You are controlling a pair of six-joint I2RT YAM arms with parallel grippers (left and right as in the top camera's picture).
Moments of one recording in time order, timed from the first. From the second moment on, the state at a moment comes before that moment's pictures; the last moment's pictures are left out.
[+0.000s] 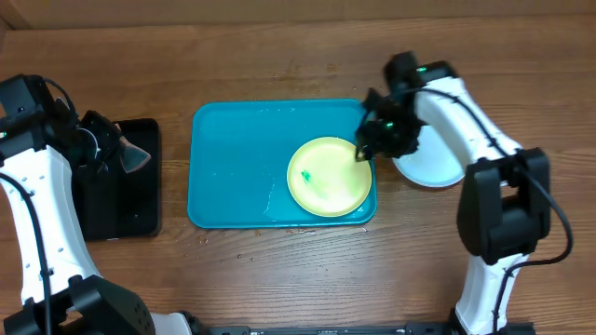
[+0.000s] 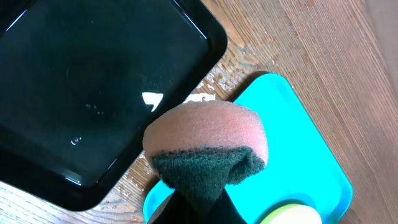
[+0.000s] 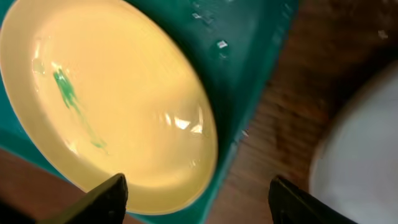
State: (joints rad) left arm 0.46 1.58 1.48 -1.08 0.25 -0.49; right arm 0.27 2.09 1.66 -1.17 -0.30 -0.03
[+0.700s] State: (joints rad) left arm 0.46 1.58 1.48 -1.08 0.25 -0.49; right arm 0.39 2.09 1.47 -0.98 -0.22 0.07
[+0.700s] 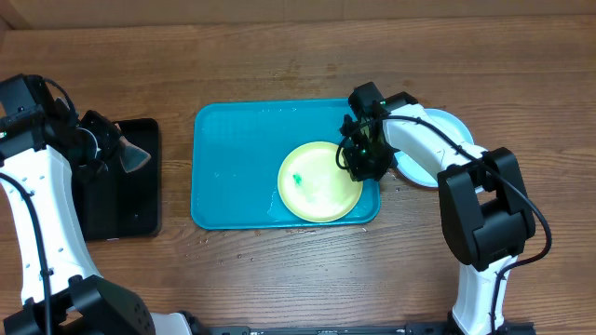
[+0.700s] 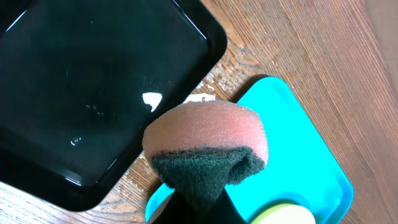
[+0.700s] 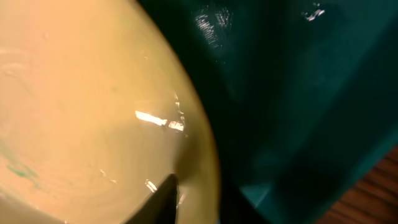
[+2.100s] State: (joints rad) left arm -0.22 1.88 1.19 -0.66 0.35 -0.41; right arm 0.58 2.07 1.39 -0.63 -0.22 0.62
